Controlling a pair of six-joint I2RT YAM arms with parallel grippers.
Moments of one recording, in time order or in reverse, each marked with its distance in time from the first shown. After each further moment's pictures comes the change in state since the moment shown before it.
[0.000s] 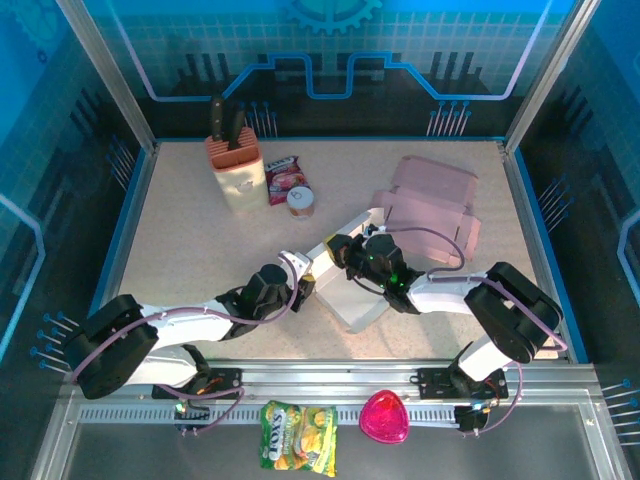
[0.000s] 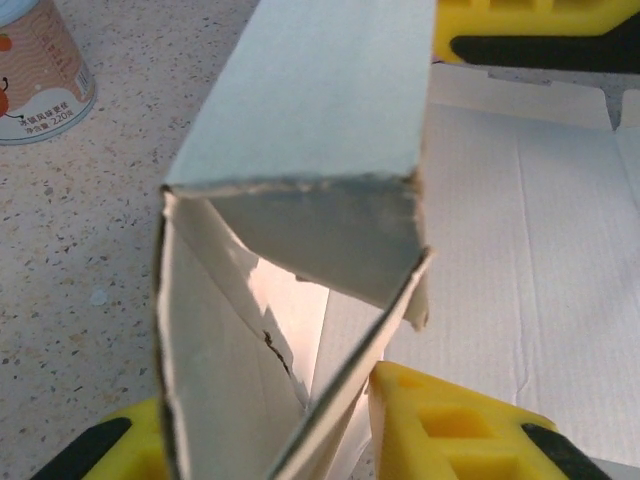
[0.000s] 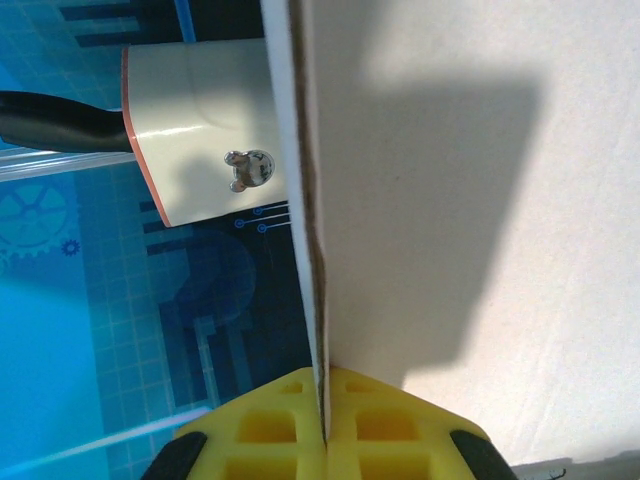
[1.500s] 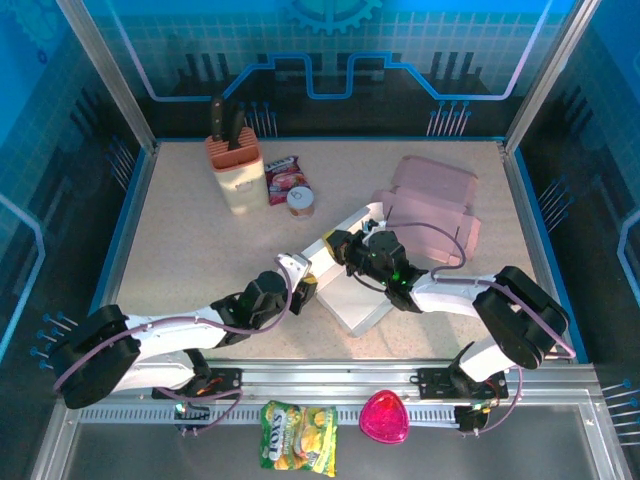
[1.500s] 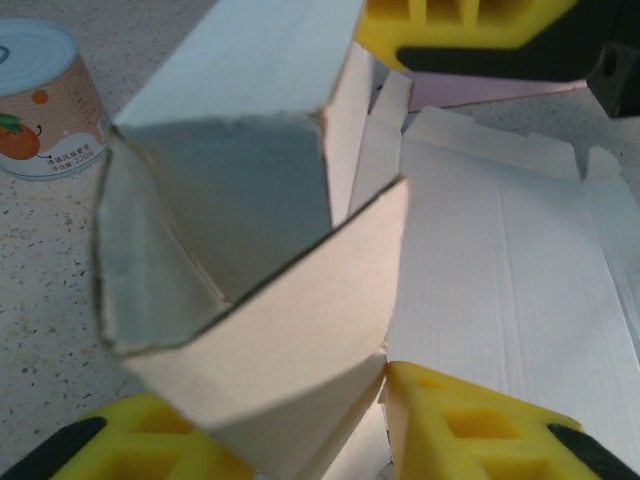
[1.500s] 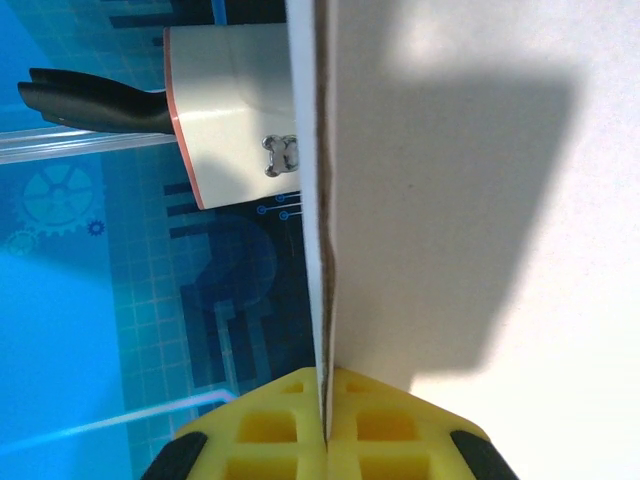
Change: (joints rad) left arm -0.070 -0.095 -0.021 -0.015 -0.089 -0.034; right arm -0.006 -0.046 0.018 -0.015 -0.024 -0.028
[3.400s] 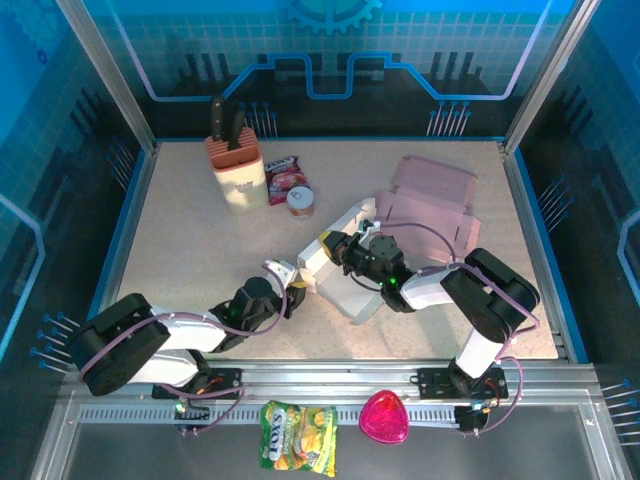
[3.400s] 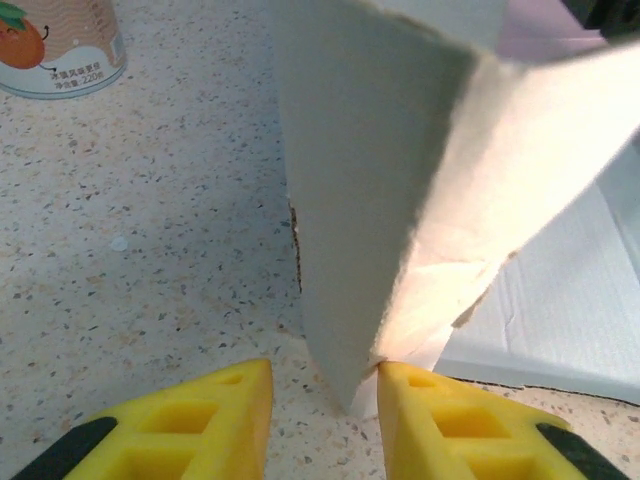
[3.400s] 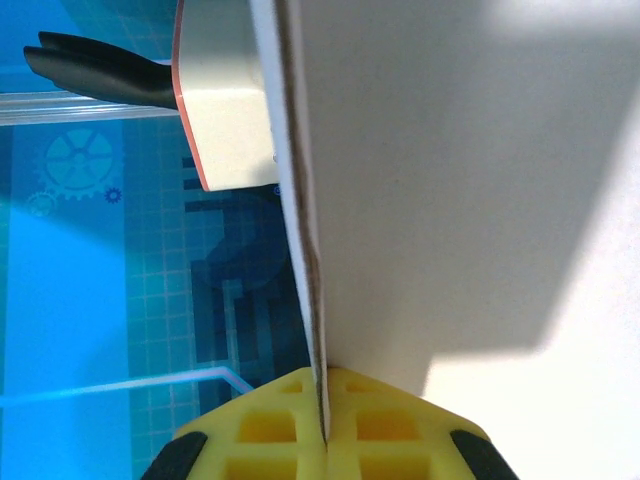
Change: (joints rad) left arm 0.114 0.129 -0.172 0.338 0.119 -0.019; right arm -0.027 0.195 -0.029 0.311 -0.082 -0.043
